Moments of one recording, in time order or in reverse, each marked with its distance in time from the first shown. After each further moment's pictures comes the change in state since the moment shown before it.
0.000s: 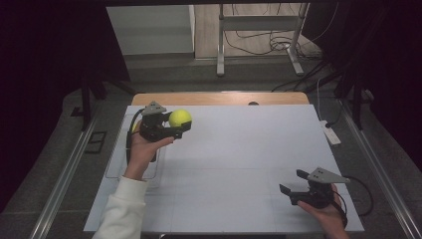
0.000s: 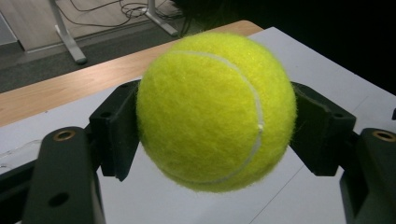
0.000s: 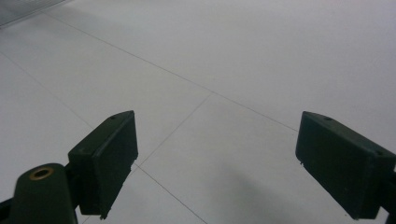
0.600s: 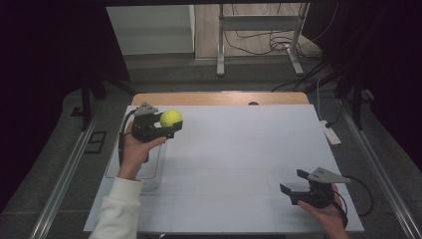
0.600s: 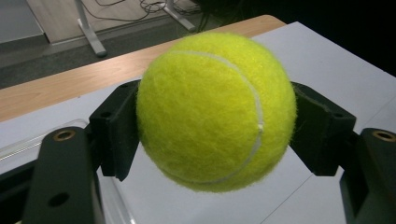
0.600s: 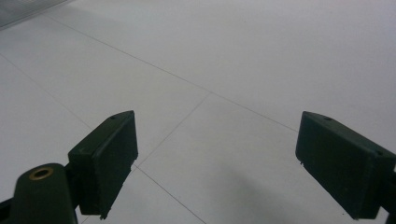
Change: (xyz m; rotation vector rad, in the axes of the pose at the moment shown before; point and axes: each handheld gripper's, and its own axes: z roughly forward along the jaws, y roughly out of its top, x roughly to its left) left arm 0.018 -0.008 -0.012 0.014 0.072 -0.024; right arm -0.001 0.000 0.000 0.000 -0.003 0.006
